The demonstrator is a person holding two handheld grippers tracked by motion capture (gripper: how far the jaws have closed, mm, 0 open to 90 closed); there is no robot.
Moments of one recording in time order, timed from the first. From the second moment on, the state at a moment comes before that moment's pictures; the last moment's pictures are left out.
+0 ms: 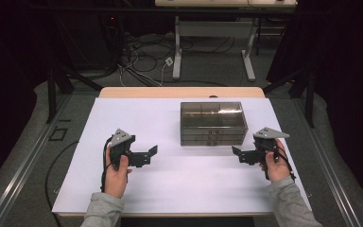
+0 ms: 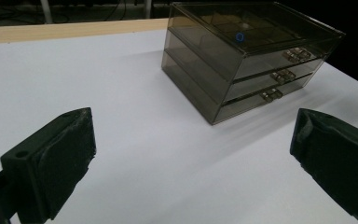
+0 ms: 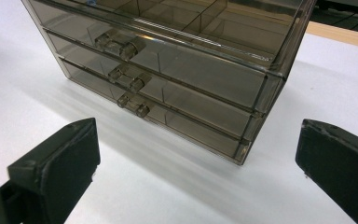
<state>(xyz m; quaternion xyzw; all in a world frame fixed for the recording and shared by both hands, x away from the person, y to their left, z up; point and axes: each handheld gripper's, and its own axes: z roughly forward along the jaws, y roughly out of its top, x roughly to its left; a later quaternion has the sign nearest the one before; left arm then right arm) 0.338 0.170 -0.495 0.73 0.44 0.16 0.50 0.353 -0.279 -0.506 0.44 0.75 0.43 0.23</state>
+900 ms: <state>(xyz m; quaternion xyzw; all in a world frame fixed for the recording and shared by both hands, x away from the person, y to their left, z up) 0.313 0.221 -0.508 0.69 0.47 0.18 0.52 0.319 -0.322 -0.526 0.51 0.69 0.43 0.26</state>
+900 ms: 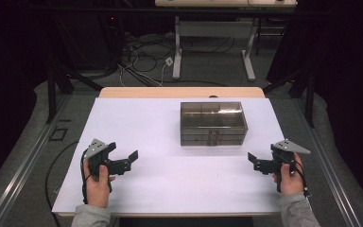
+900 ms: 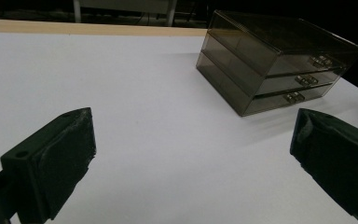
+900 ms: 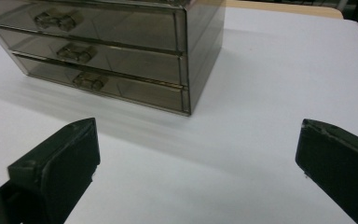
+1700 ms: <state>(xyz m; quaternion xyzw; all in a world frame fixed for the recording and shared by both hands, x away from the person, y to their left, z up) 0.320 0.237 -0.535 0.68 0.50 0.19 0.50 0.321 -0.325 -0.550 0.53 0.70 0.42 0.25</state>
